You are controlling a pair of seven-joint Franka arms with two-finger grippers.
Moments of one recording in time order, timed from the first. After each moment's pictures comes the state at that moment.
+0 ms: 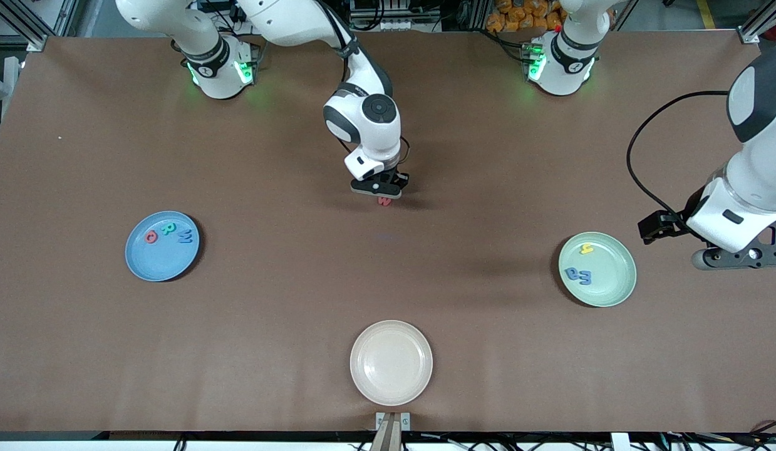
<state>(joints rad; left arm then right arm) 0.34 0.30 -0.55 -1.45 0.28 1.72 -0.24 1.00 0.62 -0.08 -1.88 -0.02 2.54 1.14</state>
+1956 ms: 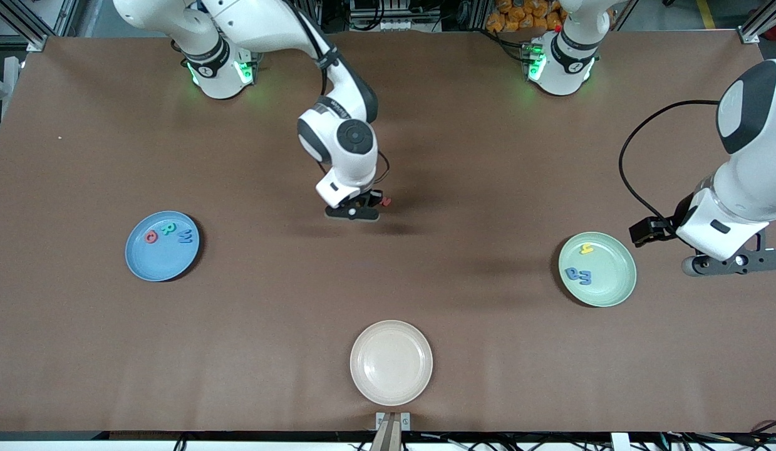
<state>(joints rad) 0.33 0.32 -0.55 -1.45 0.28 1.71 -0.28 0.82 0.56 -0.10 -1.81 -0.02 2.28 0.77</state>
